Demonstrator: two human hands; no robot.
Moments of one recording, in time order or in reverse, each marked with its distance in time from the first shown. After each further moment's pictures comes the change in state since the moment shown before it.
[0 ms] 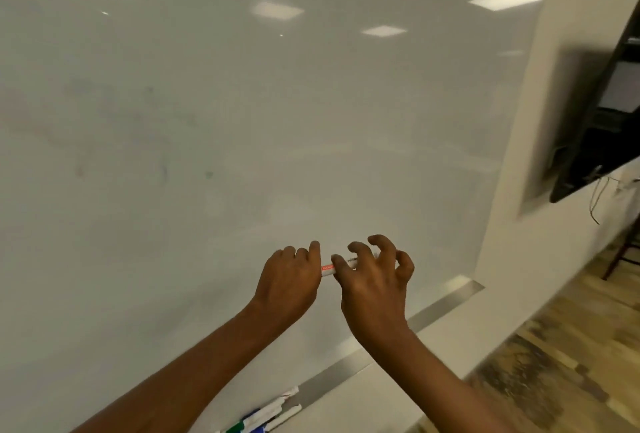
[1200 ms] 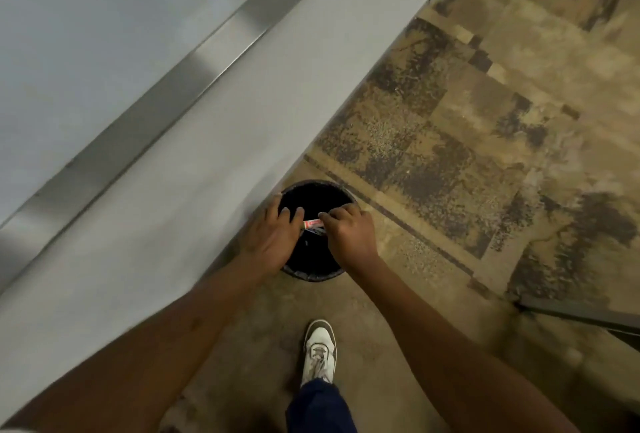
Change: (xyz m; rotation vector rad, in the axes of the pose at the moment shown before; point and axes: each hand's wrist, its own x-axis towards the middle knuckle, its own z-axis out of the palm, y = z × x) left_hand -0.147 0.429 0.515 -0.356 -0.994 0.407; right_hand -0.504 0.323 0.322 0.101 -0.990 0.418
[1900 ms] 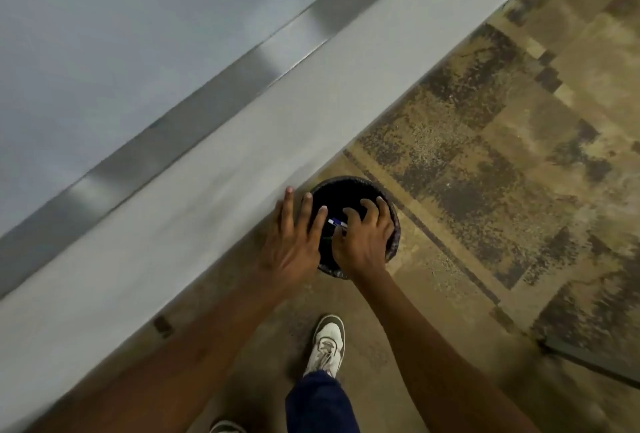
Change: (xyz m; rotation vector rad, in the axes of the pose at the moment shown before) left_hand -0.060 -0.012 0.017 -0.069 0.328 -0.106; right_hand 0.000 -0.050 0.035 0.150 -0.013 0.227
